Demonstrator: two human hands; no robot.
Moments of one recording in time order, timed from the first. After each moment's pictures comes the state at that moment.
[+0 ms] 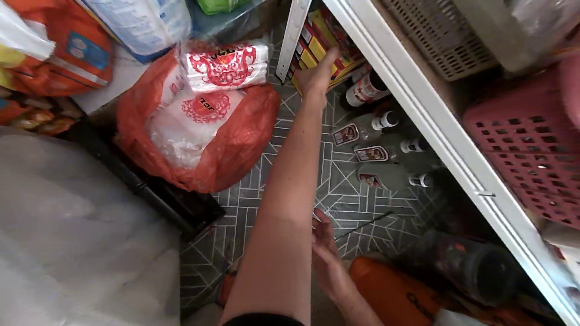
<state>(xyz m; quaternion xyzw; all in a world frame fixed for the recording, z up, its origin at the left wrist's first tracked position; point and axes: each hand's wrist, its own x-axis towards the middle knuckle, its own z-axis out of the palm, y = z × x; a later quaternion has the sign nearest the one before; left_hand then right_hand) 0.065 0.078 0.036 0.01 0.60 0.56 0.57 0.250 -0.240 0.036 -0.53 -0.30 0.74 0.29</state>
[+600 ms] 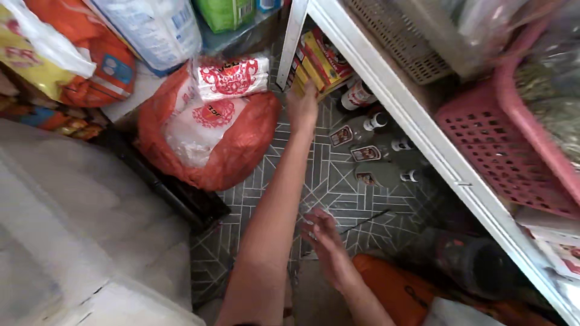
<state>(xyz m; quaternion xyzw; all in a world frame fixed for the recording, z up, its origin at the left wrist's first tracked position) 0.070 -0.006 0.062 0.14 0.65 0.55 0.50 0.259 -0.232 0.053 -0.55 -0.32 0.73 0.25</state>
